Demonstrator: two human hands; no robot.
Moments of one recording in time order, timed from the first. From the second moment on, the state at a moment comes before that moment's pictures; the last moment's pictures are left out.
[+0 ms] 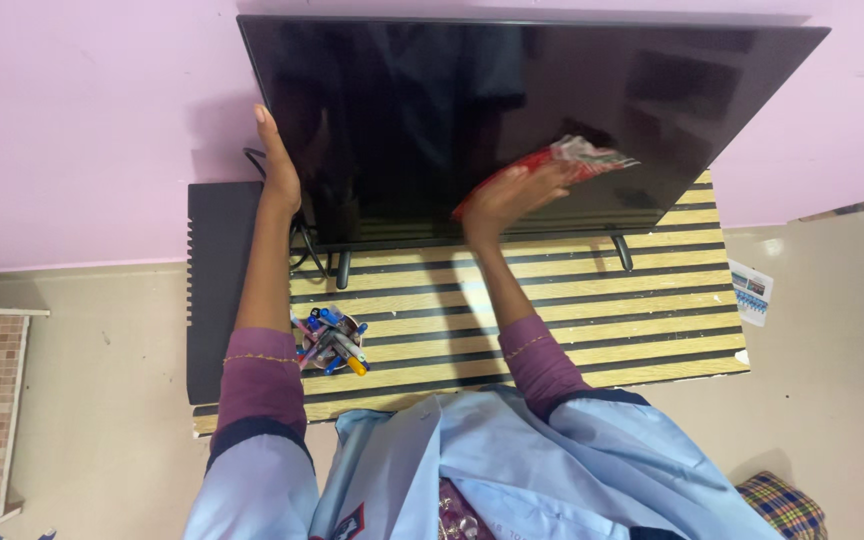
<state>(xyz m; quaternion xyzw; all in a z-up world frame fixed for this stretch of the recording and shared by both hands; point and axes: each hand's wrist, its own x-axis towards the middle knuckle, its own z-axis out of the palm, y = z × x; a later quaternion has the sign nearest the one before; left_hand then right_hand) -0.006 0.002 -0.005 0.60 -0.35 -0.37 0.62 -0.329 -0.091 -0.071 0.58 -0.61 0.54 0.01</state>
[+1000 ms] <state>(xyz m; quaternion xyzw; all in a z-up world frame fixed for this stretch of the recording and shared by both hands) -0.014 0.003 0.004 0.59 -0.35 -0.38 0.62 -0.419 -0.151 -0.019 0.79 -0.47 0.34 0.20</state>
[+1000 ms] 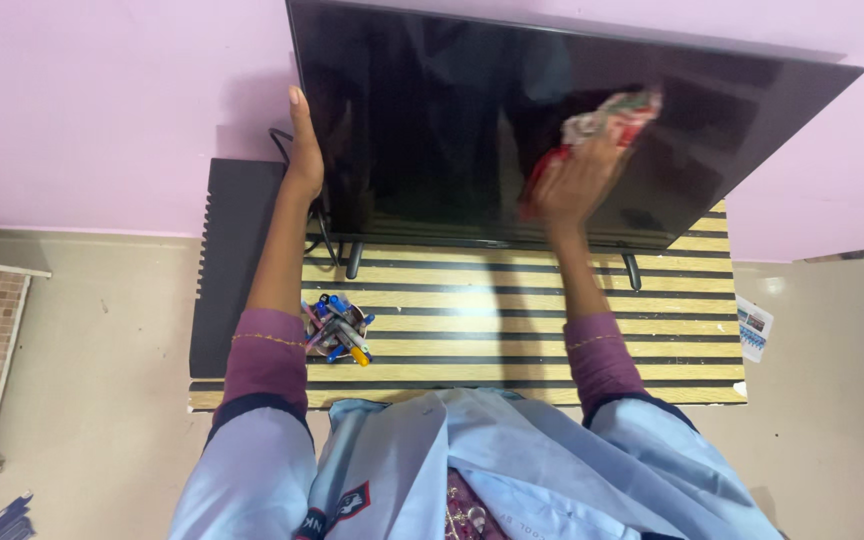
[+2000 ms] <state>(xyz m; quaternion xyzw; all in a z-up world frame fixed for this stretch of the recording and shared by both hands) -0.010 -0.010 -0.015 0.53 -0.35 -0.40 0.66 -0.235 0.042 -0.037 0.98 -0.04 0.16 0.11</state>
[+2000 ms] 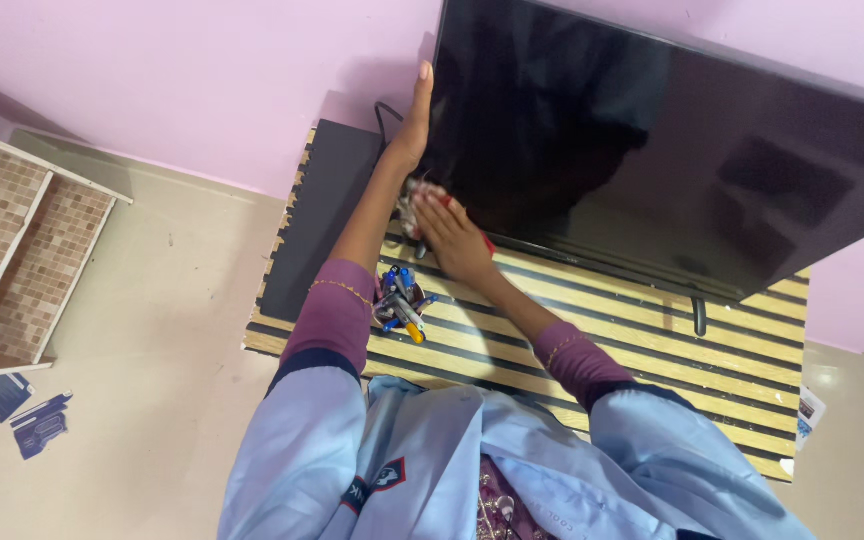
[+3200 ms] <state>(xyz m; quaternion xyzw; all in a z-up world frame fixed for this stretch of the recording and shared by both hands) -0.010 -0.002 0.000 0.59 -0.36 -0.37 0.62 -0.496 -0.236 0.052 0.59 -0.59 0.54 0.12</state>
